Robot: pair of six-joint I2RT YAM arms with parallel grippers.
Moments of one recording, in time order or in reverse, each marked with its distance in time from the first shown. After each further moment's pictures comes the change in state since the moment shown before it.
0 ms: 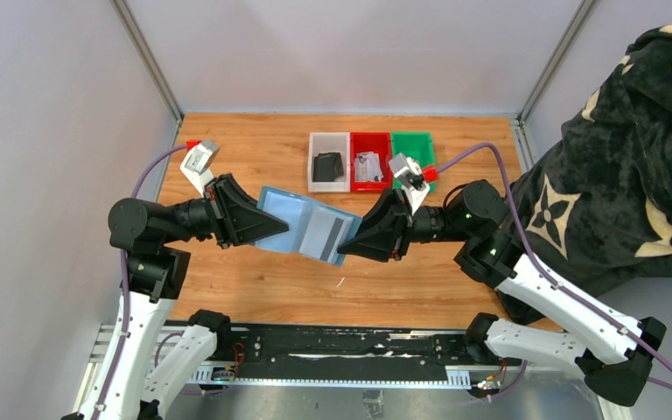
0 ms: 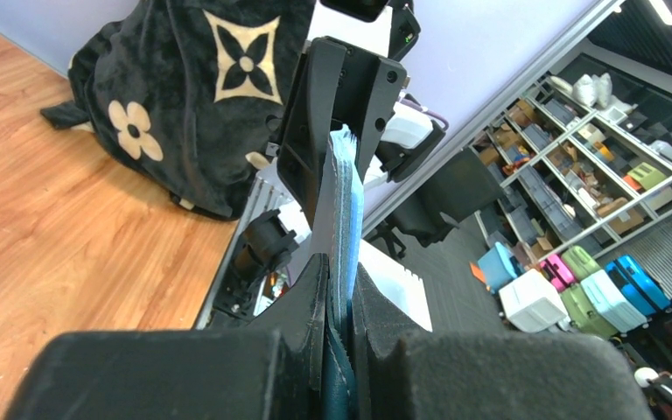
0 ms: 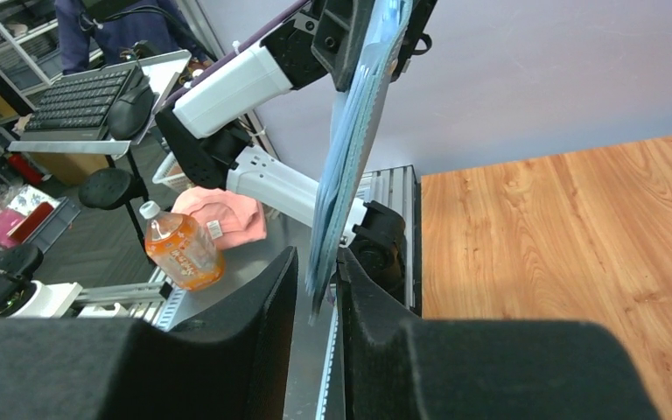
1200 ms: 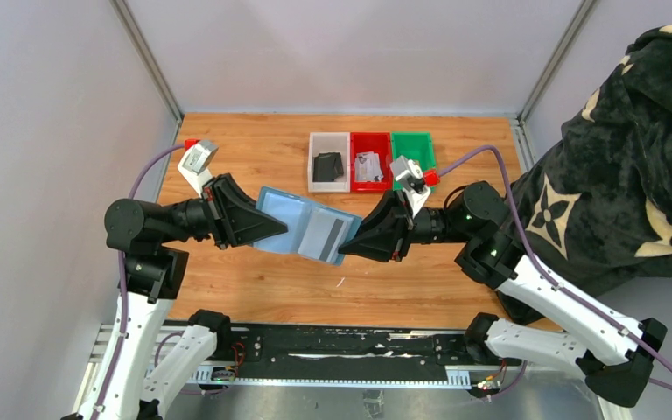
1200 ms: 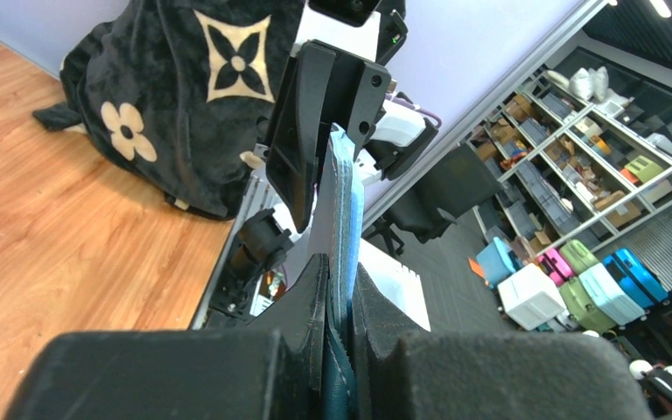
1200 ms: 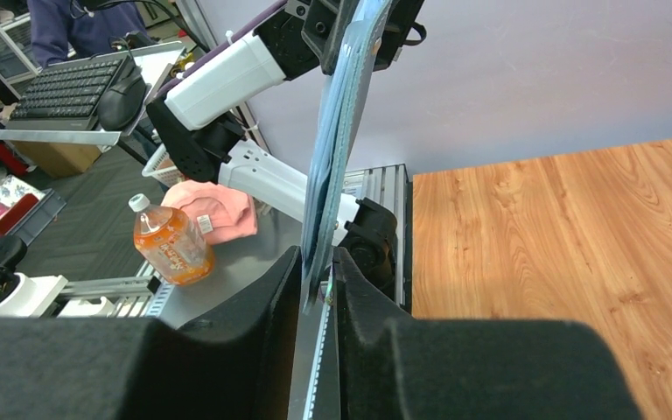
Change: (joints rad) left arm 0.000 0.003 0.018 0.000 0.013 -0.011; right arm 0.000 -0.008 -0.010 -0.004 -0.010 -0.038
